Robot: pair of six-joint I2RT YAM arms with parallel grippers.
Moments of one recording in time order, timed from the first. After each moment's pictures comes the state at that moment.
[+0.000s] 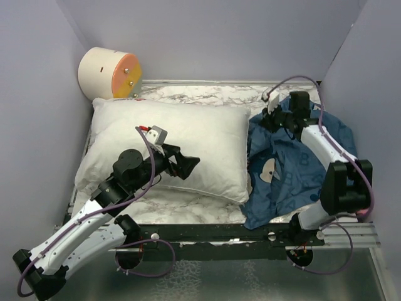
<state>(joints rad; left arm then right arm) -0.75 0.67 0.70 -0.14 0.07 -0.41 0.08 1.49 1.06 -0.27 -0.59 -0.55</state>
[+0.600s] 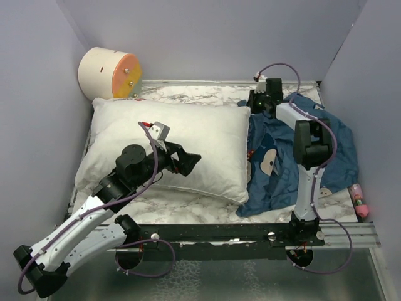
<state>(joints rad) -0.75 0.68 0.74 -0.18 0.05 -0.42 0.12 2.15 1.60 -0.08 -0.35 0.04</state>
